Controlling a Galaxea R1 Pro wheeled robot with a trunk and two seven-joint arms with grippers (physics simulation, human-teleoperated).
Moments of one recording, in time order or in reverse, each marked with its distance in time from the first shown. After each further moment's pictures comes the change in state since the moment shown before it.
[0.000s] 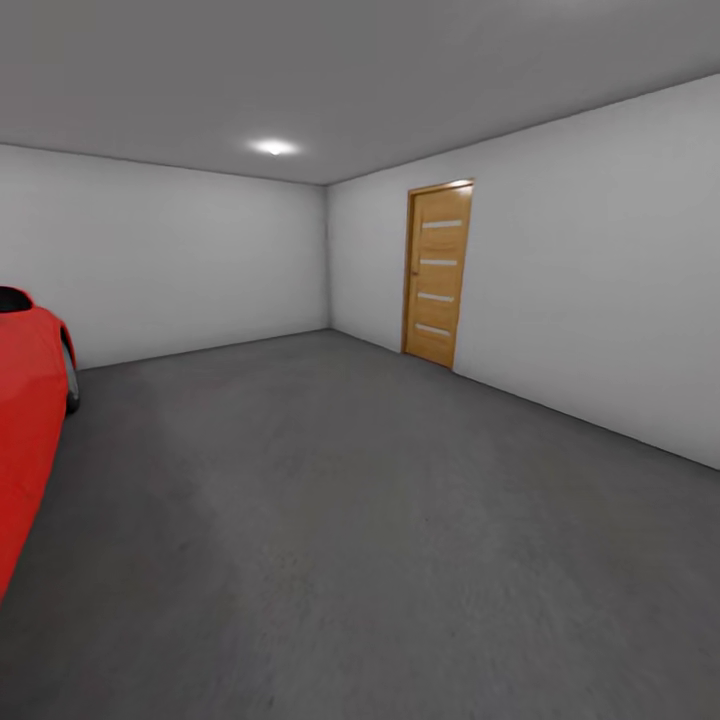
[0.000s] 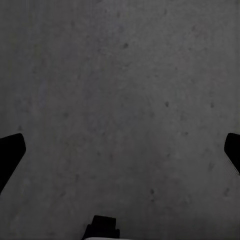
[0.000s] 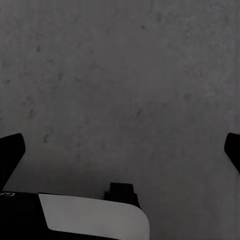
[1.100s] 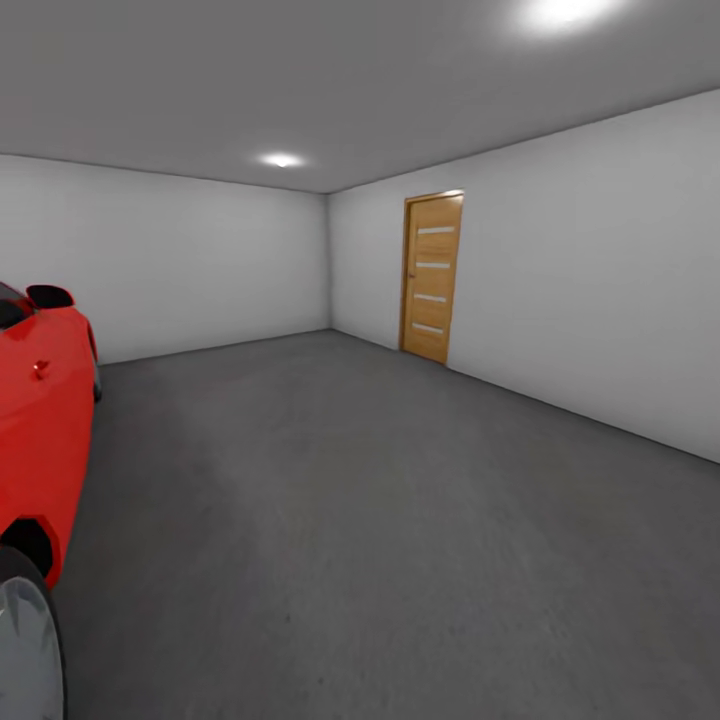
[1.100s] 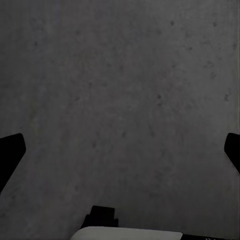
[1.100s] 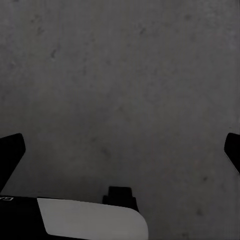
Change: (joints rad) left arm 0.000 -0.002 0.000 0.034 0.000 0.006 -0.002; right arm 0.000 0.000 -0.001 0.000 0.001 0.000 -0.005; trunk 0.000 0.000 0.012
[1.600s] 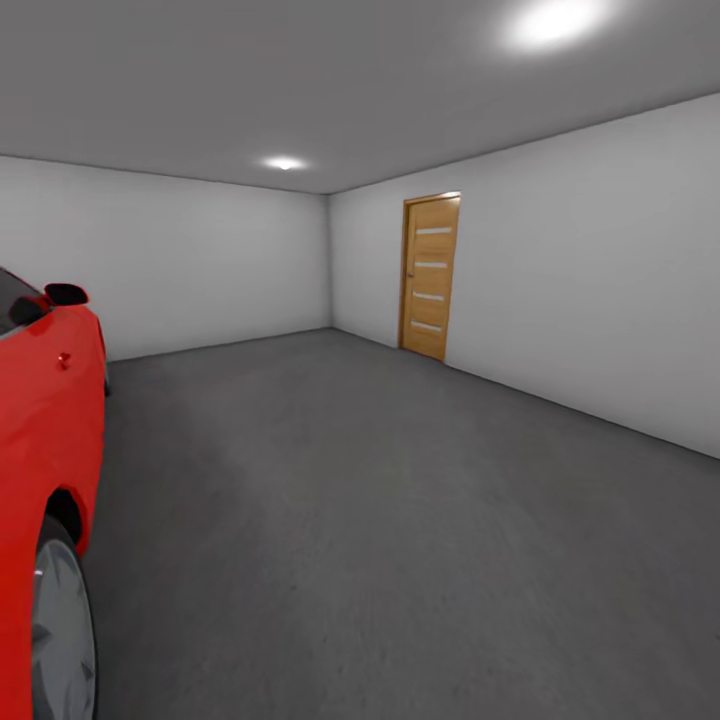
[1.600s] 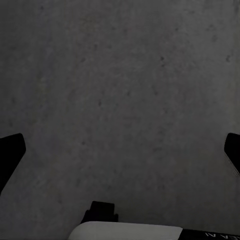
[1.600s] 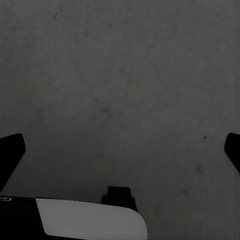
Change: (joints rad) left arm 0.000 0.000 0.000 0.013 -0.001 0.000 -0.001; right arm 0.000 0.000 -0.001 0.000 0.000 0.000 -0.005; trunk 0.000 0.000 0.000
